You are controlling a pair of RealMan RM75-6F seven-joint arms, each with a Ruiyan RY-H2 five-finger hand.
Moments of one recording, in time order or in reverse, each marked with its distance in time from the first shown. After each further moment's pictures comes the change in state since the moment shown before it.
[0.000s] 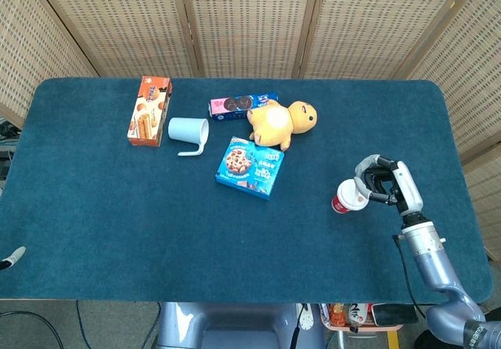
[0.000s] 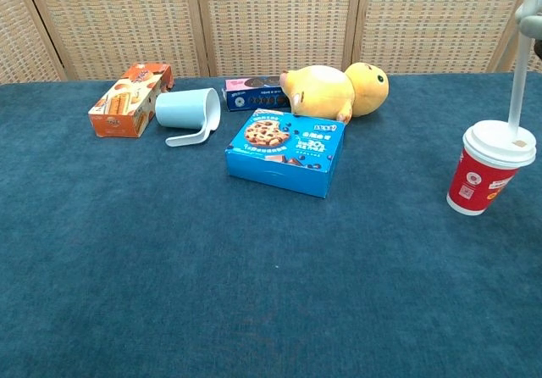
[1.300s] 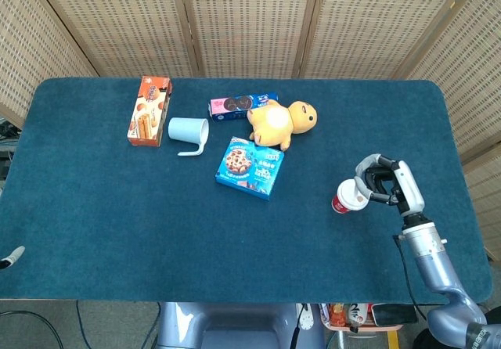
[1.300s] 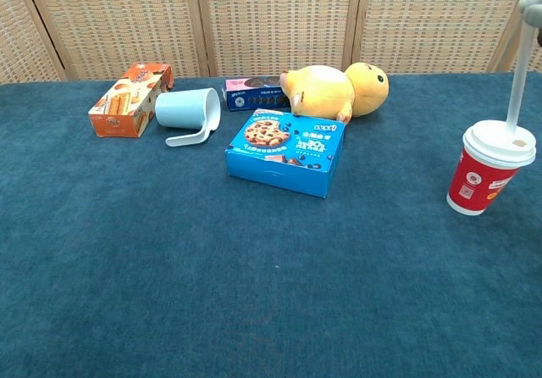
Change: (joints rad) left arm -0.001 0.001 -0.002 -0.001 -0.002 0.002 0.005; right arm -0.016 0.018 0.022 -0.041 -0.006 0.000 -0.011
